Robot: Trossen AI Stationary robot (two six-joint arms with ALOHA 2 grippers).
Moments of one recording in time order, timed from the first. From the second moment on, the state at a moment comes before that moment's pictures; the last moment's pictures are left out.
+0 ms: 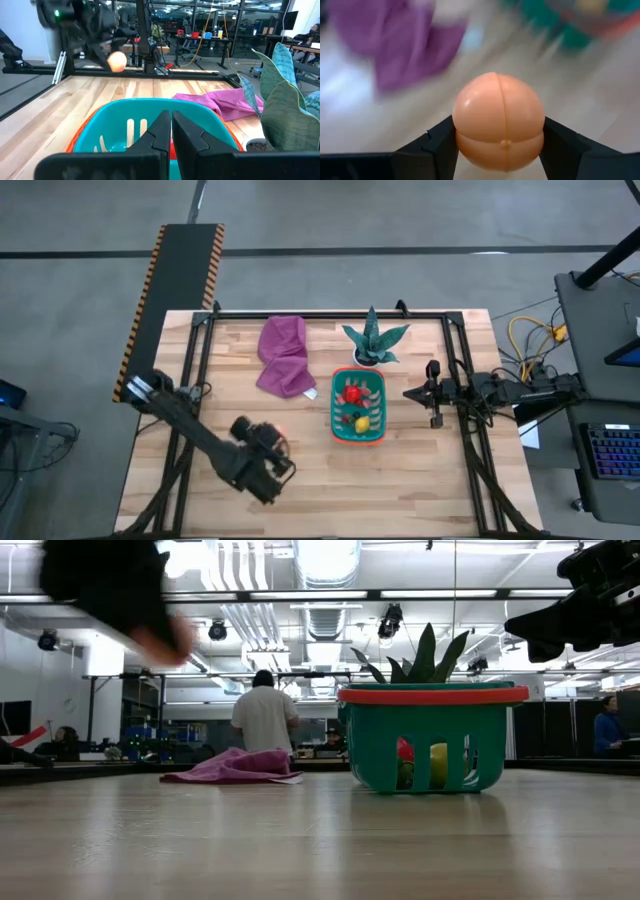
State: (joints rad) left arm -0.65 1.74 1.34 -1.18 -0.70 -1.48; right arm 0.10 0.08 0.02 0.04 0.13 -0.05
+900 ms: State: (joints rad) left arm -0.12 1.91 1.34 -0.13 -0.40 -0.28; right arm 0.10 0.09 0.02 0.02 0.13 -0.04
